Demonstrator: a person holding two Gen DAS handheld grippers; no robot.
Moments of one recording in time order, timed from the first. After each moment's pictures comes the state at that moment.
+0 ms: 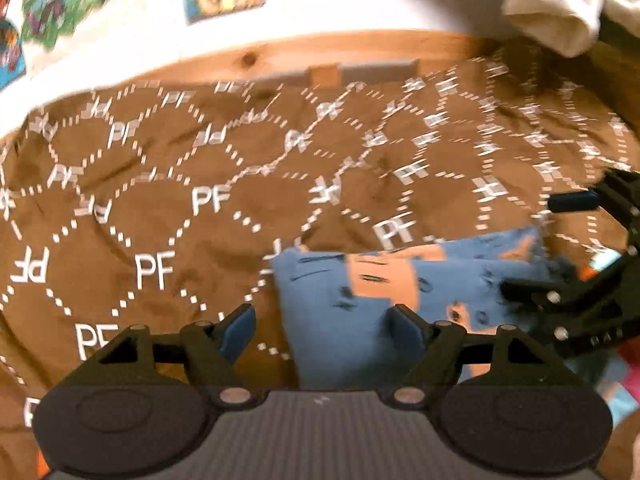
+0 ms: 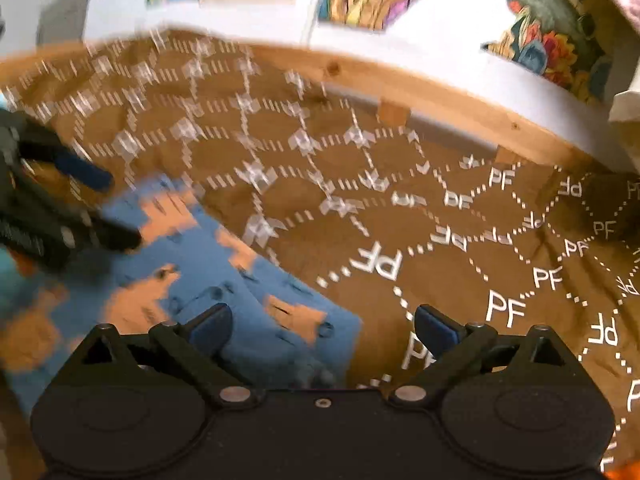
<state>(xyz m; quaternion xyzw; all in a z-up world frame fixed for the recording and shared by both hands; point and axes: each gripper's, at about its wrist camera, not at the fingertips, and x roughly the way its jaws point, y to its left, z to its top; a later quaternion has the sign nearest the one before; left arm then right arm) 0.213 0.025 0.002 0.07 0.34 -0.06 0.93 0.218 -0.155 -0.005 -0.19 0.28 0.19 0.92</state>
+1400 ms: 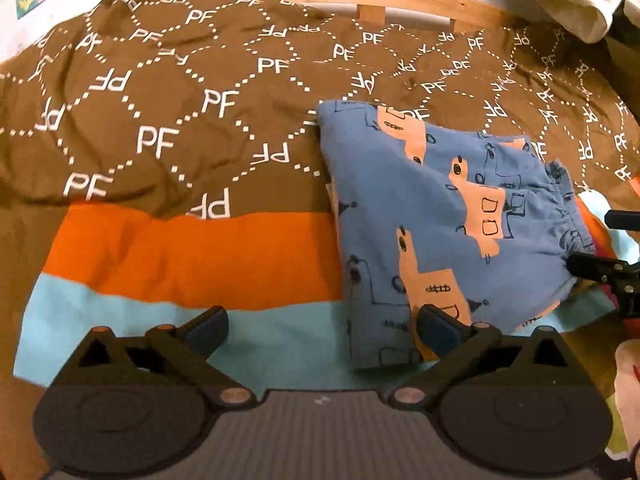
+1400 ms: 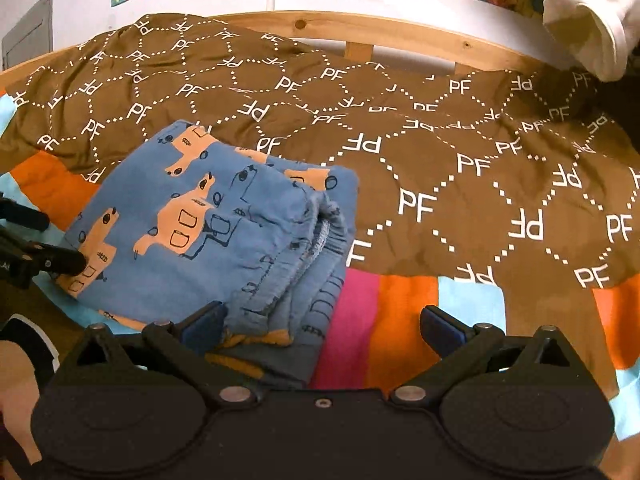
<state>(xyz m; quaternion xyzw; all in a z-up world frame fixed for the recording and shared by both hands) 0.112 0.055 -0.023 -0.01 0.41 -0.02 0.91 0.129 -0.188 -0.016 -0.10 0.34 0.15 0.92</state>
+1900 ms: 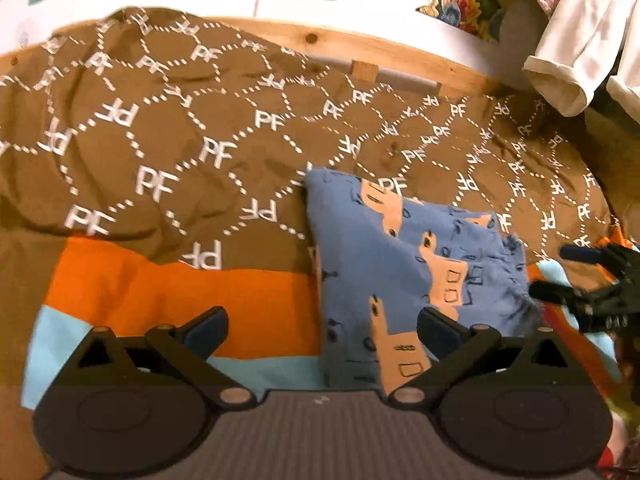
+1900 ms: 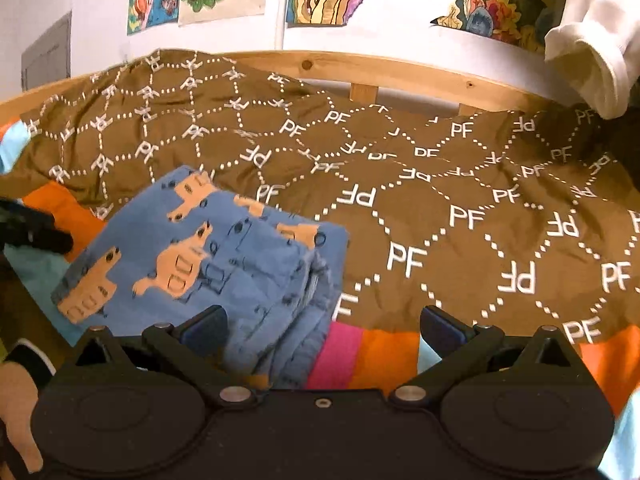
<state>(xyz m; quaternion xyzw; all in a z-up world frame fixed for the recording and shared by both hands) 0.112 0.071 0.003 -0.08 0.35 -0.07 0.93 0.147 -0.203 0.003 -0.09 0.29 0.19 0.93</state>
